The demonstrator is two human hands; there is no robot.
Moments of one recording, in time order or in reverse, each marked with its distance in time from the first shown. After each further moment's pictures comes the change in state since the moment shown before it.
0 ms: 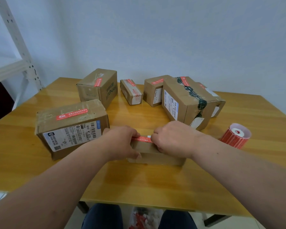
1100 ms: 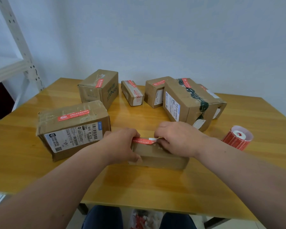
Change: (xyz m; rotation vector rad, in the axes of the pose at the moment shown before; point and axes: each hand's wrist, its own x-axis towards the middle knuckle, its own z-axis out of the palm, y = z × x) left_hand -0.003 -0.003 0.004 -0.080 0.032 0.003; right_hand -0.004 0.011 0.010 0.341 0.109 0.208
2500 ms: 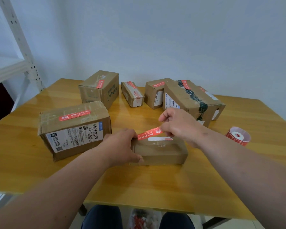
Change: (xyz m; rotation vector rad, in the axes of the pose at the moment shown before) left_hand -0.011 0.004 -0.002 -0.091 0.009 -0.045; right_hand 0.010 -0.005 -0.022 0.878 0.149 0.580
